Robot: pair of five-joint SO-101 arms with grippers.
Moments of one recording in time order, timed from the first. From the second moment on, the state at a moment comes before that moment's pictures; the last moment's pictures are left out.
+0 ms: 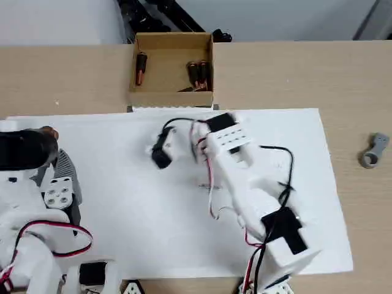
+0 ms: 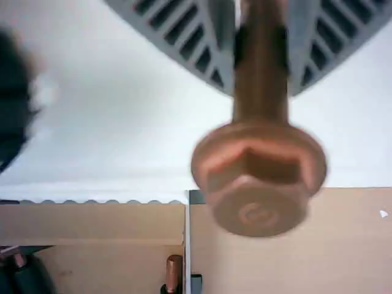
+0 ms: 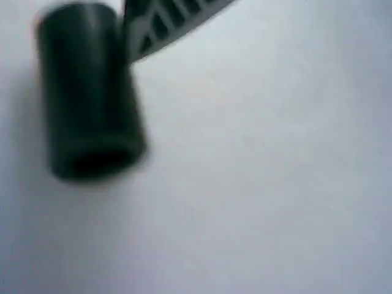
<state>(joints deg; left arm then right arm) -10.0 -60.9 2.1 99.4 0.7 -28.0 8.1 9.8 81.1 51.4</state>
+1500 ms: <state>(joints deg) -10.0 -61.1 6.3 99.4 0.7 -26.2 16.7 6.9 73.3 49.4</state>
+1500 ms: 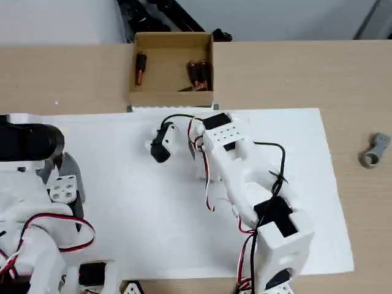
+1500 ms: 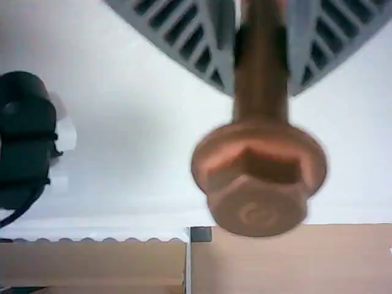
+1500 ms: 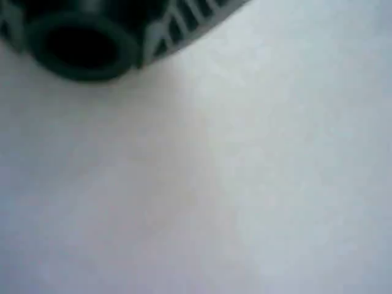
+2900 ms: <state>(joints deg) -10.0 -60.6 20.0 76.2 0.7 -26.0 -83.2 36.5 45.6 -3.2</state>
